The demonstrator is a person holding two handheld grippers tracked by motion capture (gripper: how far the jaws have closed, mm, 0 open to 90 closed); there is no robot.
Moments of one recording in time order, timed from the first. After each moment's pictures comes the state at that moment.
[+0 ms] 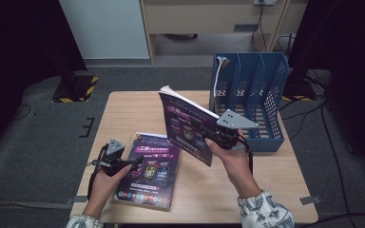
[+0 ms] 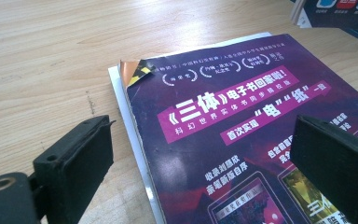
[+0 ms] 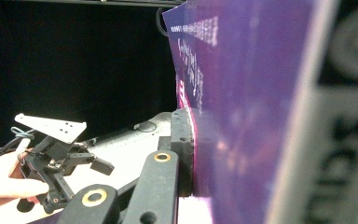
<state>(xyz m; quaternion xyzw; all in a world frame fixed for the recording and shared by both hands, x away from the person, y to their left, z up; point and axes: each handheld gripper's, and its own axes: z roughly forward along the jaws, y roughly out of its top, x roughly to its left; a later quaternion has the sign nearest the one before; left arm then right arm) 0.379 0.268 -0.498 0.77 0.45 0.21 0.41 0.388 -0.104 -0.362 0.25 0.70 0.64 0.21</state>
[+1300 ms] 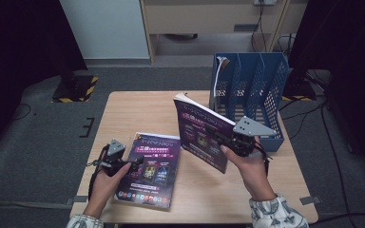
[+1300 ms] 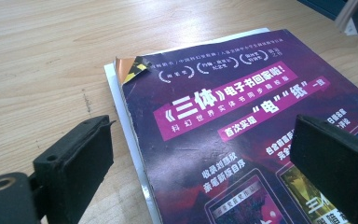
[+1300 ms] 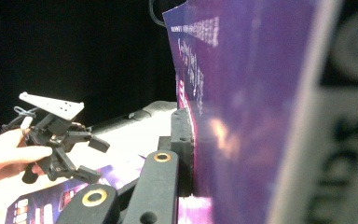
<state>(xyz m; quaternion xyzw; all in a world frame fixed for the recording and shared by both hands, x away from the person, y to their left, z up) 0.378 0.266 -0.499 0.77 0.45 0.21 0.40 0.370 -0.144 -0.366 0.26 0.71 0.62 0.21</state>
